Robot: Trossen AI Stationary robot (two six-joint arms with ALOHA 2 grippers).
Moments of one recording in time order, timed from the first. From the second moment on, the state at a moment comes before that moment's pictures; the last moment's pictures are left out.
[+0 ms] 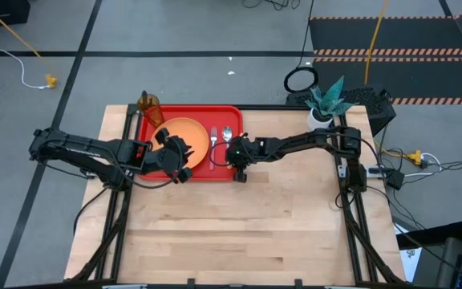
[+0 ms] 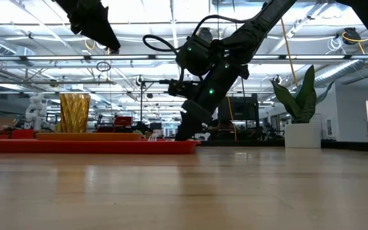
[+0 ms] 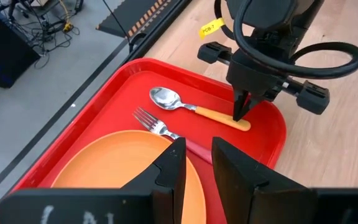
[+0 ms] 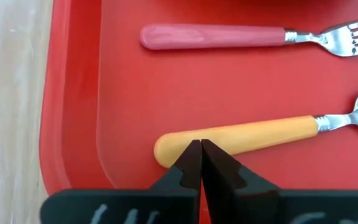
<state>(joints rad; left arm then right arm) -0.14 1.13 0.99 -0.70 -0.63 -0.36 -0.18 1.99 1.19 -0.11 0.00 -0.13</state>
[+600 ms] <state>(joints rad) -0.14 1.13 0.99 -0.68 -0.63 -0.34 -0.18 2.02 1.19 -0.08 0.00 -0.11</state>
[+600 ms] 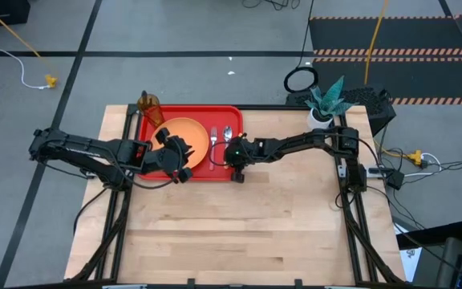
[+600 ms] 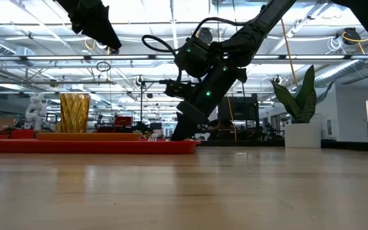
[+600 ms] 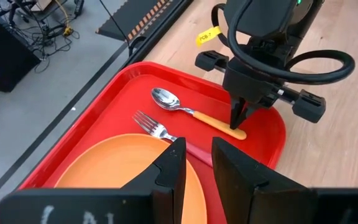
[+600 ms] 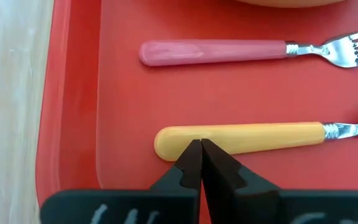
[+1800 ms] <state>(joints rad) -0.14 1.10 0.99 -0.68 -0.63 -0.33 -0.08 1.72 1.18 -0.22 0.00 -0.09</state>
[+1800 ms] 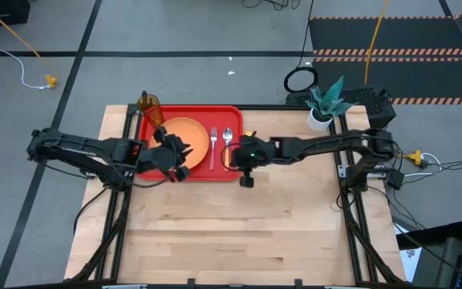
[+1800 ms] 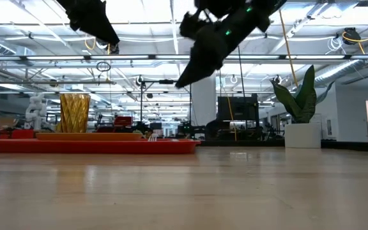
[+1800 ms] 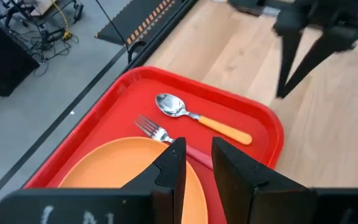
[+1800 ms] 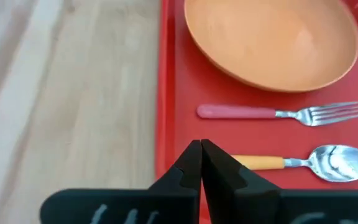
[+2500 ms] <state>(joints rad) -0.24 0.84 0.77 -0.54 -0.63 -0.29 -0.11 1.06 0.60 -0.09 0.08 -0.10</state>
